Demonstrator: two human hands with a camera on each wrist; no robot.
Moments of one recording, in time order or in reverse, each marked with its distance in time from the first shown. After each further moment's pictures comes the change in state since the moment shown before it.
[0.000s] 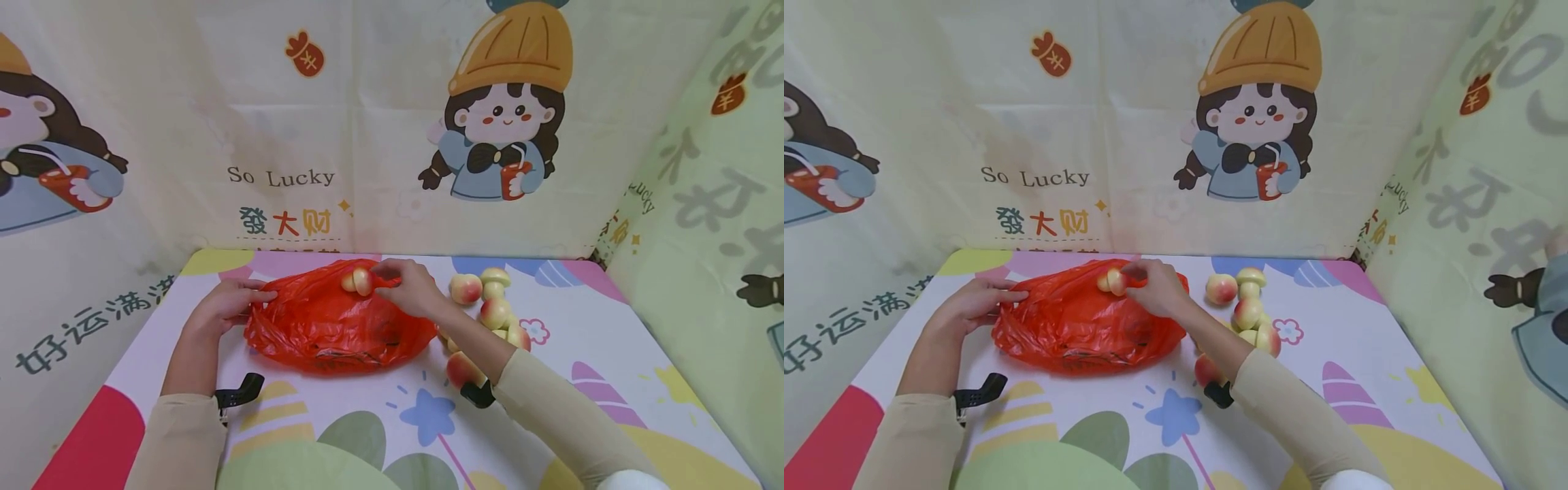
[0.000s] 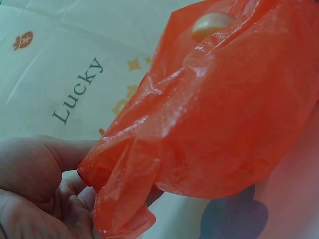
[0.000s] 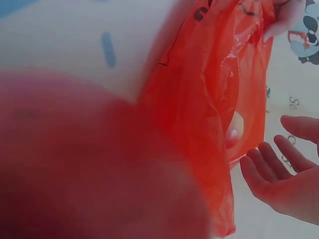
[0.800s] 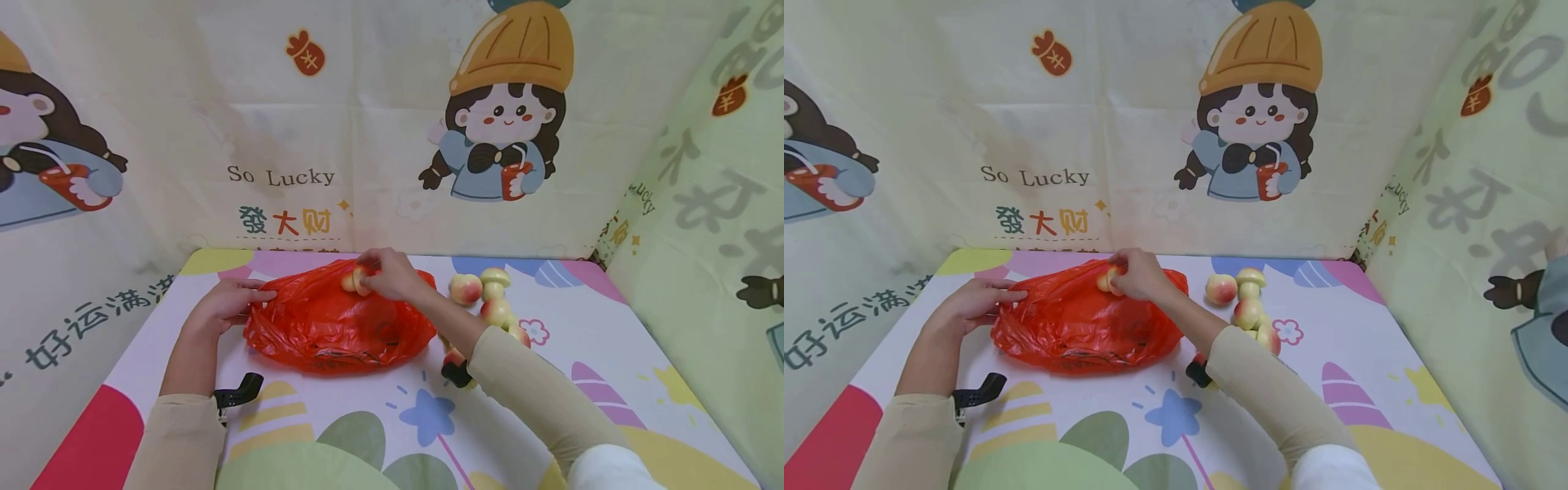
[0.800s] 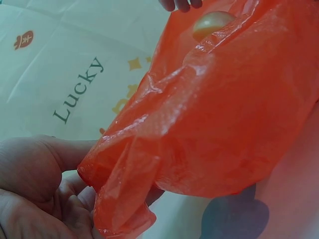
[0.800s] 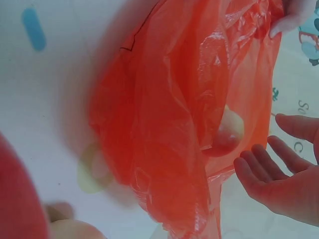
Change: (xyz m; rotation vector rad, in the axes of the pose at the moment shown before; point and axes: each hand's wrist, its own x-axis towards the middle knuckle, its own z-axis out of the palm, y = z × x) left_hand -0.003 0.001 -0.001 0.008 -0.003 0.020; right_hand 0.033 -0.021 0.011 -0.079 -0.038 -0.006
